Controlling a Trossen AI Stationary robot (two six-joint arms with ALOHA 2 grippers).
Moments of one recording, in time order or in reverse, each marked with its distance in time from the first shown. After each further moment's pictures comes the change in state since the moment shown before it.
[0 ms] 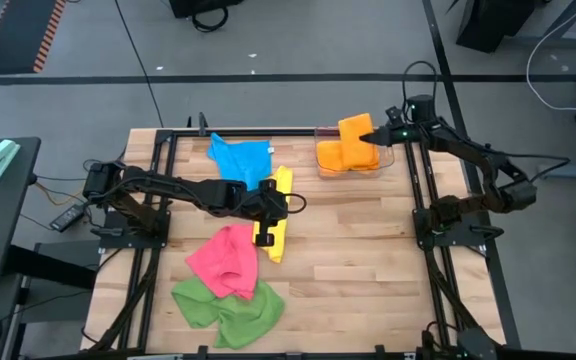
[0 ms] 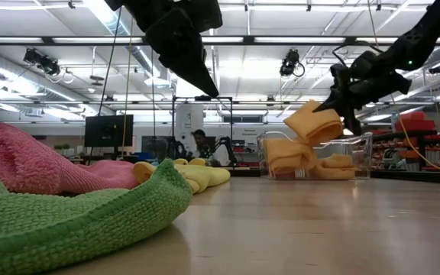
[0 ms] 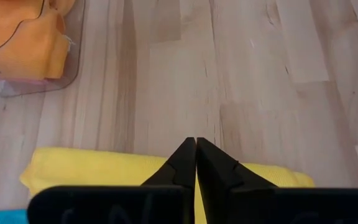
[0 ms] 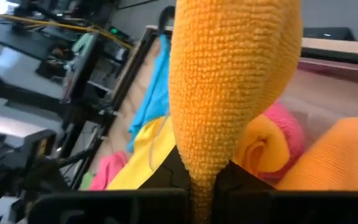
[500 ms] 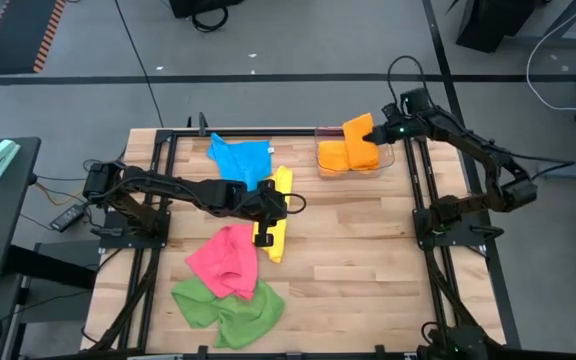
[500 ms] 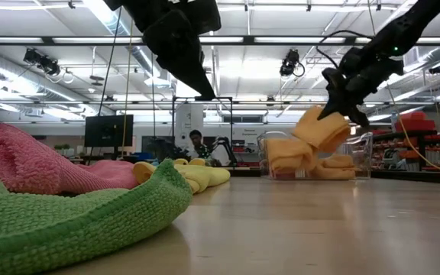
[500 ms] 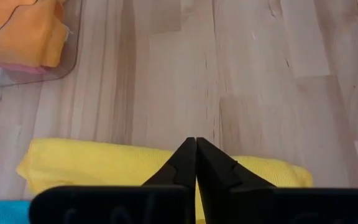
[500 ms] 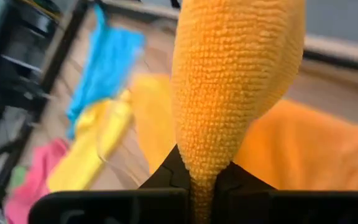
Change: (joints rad) left arm 0.000 0.000 0.001 -0.026 0.000 -0.020; right arm 0.064 0.009 0.188 -0.404 0.286 -0.182
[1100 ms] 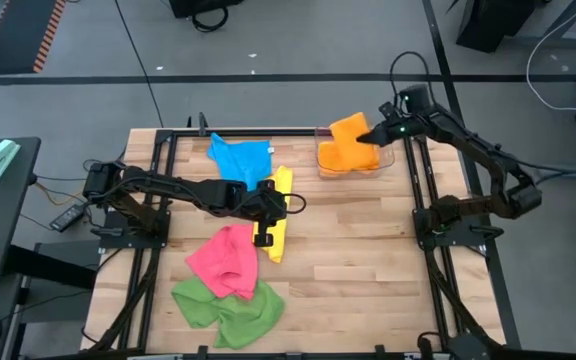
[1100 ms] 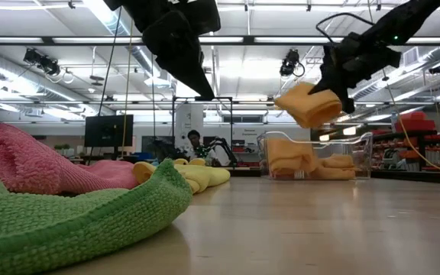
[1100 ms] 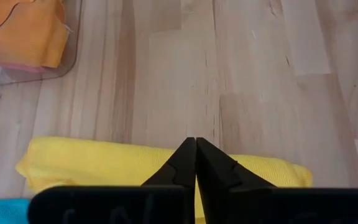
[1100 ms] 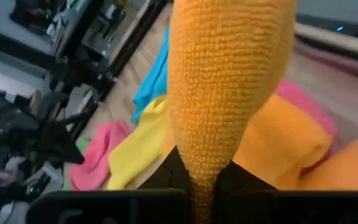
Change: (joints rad) left arm 0.000 0.000 0.000 -0.005 0.000 -0.002; right arm 0.062 -0.059 0.039 -0.007 -0.194 -0.005
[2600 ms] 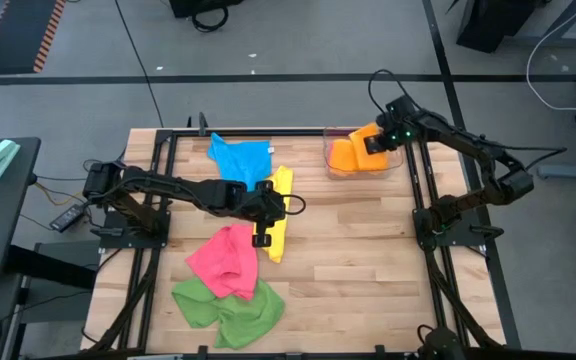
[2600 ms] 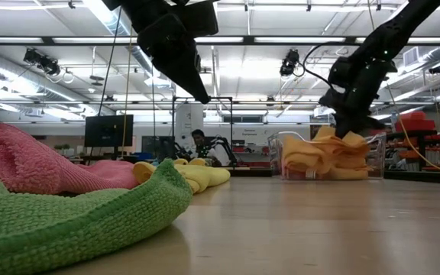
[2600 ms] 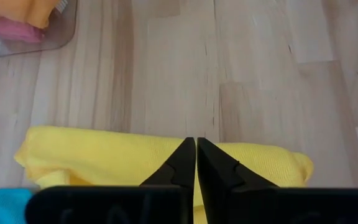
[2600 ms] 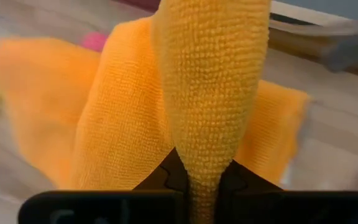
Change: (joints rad) left arm -0.001 0.000 0.000 -0.038 0.000 -0.003; right arm 0.043 0.126 -0.026 -0.133 0.653 0.007
